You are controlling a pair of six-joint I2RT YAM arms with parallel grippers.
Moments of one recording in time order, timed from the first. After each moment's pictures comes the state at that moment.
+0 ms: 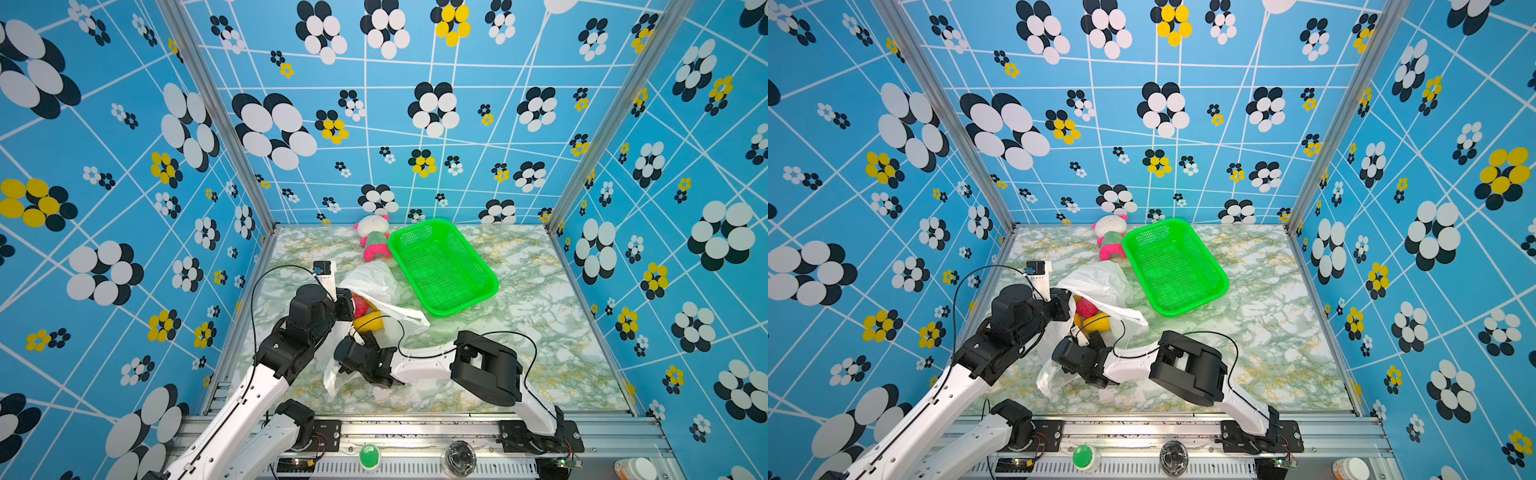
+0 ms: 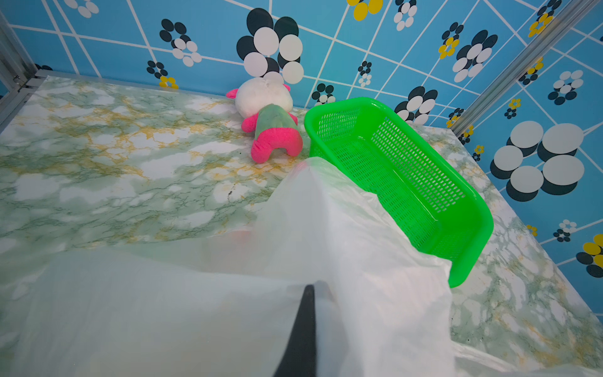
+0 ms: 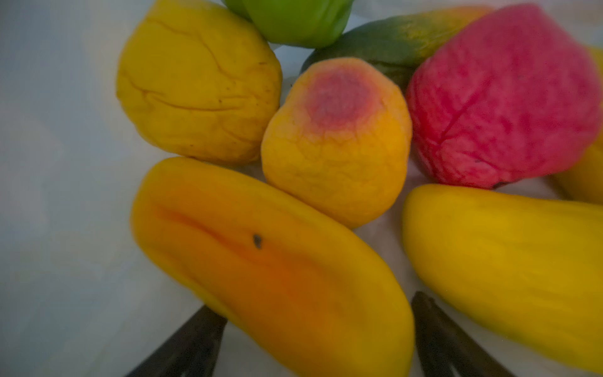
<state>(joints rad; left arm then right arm) -0.43 0.81 0.75 -0.32 -0.05 -0.37 1.26 2.27 1.48 0.03 0.47 0.48</state>
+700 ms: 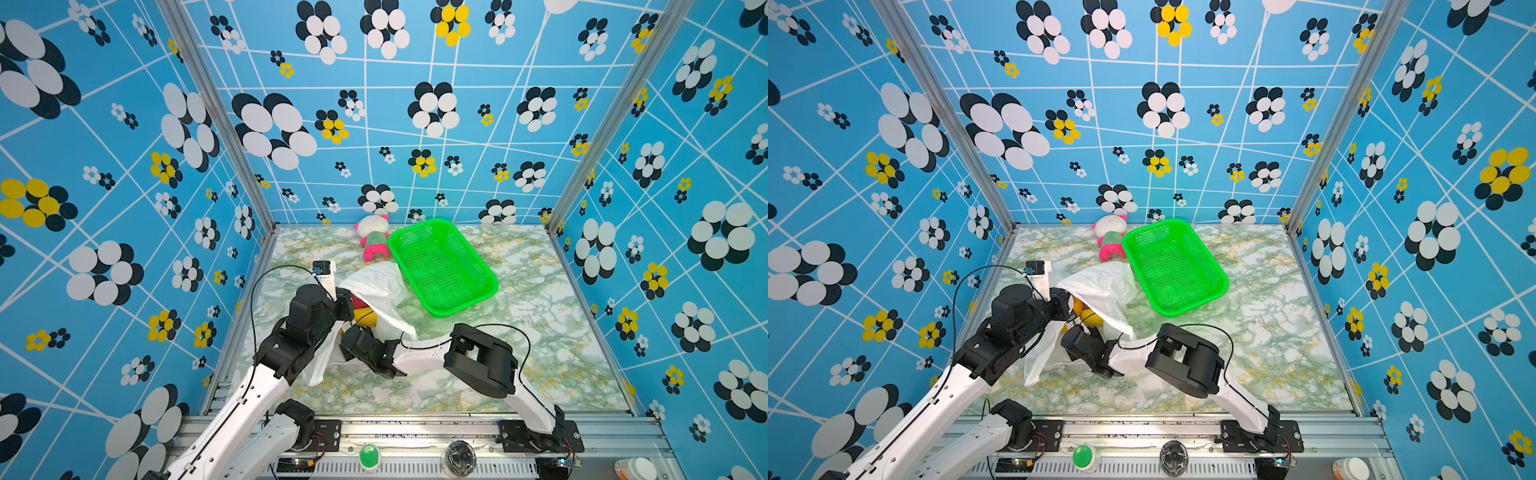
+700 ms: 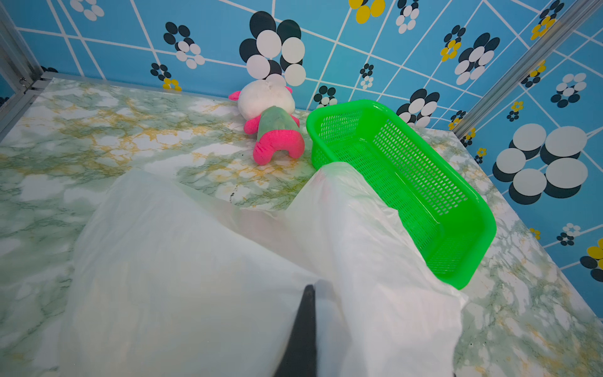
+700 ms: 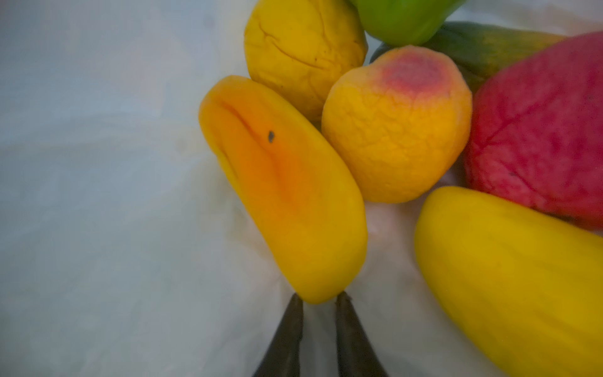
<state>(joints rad) -0.43 0.81 0.75 -0.32 -0.07 -0.37 1.21 2.27 1.37 0.30 0.38 0.34</state>
